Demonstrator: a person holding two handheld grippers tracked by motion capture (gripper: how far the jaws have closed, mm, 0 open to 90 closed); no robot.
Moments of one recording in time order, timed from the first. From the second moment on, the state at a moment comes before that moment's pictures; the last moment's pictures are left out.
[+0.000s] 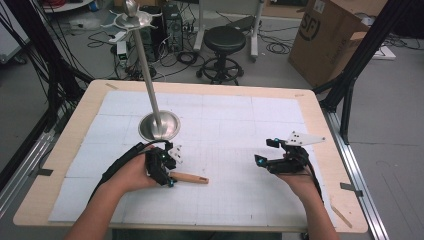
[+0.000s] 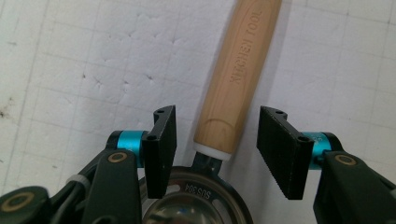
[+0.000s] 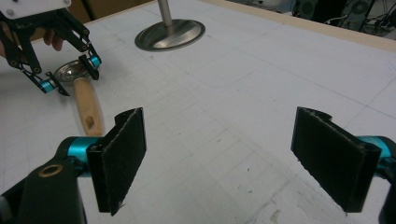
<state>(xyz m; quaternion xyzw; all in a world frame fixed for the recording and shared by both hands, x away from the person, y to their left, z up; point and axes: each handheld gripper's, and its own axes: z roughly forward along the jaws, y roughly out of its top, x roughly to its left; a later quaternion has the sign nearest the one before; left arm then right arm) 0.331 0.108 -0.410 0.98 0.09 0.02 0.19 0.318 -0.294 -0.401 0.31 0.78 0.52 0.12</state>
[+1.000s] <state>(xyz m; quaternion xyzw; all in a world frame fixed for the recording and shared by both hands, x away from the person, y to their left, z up) 0.339 0.095 -0.411 0.99 0.09 0.00 0.13 0.320 -0.291 -0.403 0.31 0.79 0.51 0.12</state>
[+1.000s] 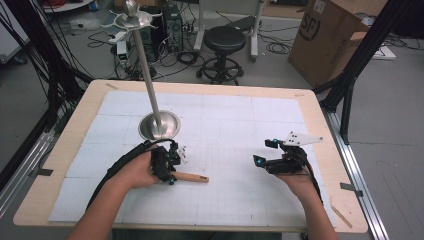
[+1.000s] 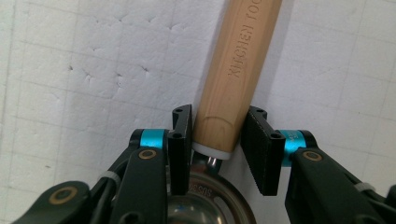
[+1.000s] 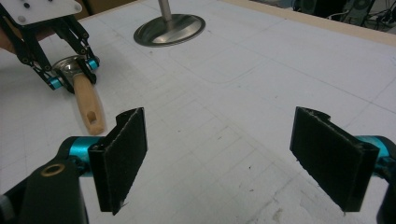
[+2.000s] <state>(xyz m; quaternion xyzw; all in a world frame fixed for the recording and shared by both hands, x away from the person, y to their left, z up) 0.330 0.115 -0.386 0.96 0.11 0.05 0.24 0.320 -0.290 -0.404 0.31 0.79 0.51 0.12</state>
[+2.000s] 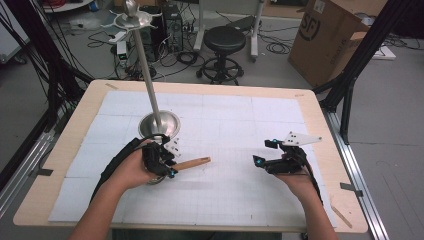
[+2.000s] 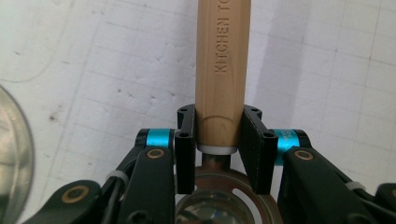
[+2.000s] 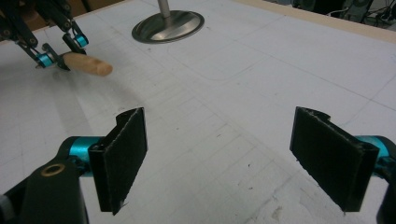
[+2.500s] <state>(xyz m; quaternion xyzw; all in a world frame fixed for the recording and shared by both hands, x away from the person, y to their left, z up) 0.331 0.138 -0.355 0.92 0.15 0.06 0.35 0.320 -0.287 -0.405 0.31 0.80 0.51 0.12</state>
